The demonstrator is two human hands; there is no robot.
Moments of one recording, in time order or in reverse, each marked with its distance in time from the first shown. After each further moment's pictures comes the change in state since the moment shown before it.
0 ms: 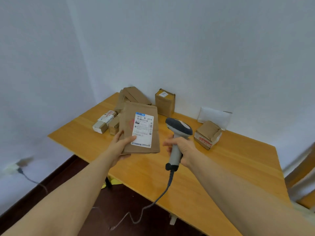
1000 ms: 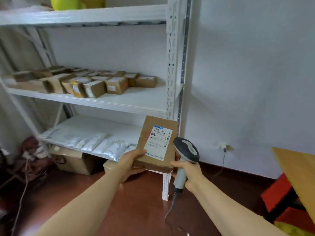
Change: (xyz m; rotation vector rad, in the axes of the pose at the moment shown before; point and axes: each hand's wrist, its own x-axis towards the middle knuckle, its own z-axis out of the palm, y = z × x) left_hand -0.582 -0.212 -0.279 -0.676 1.182 0.131; right_hand -0.366 0.309 0.295 -0.509 -1.150 0.215
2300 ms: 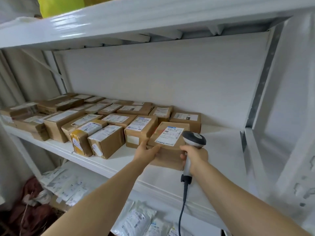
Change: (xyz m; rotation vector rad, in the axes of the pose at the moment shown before) left_hand 0.441 0.291 -0.099 0.272 0.239 0.286; right_hand 0.415 -0.198 0.344 -0.083 0.096 -0.067
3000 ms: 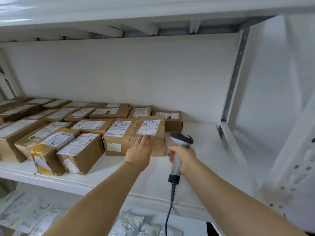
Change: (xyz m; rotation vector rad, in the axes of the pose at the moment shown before) left_hand 0.038 0.005 0.009 1.360 -0.093 0.729; right_hand 0.010 0.001 0.019 0.031 0.100 0.036
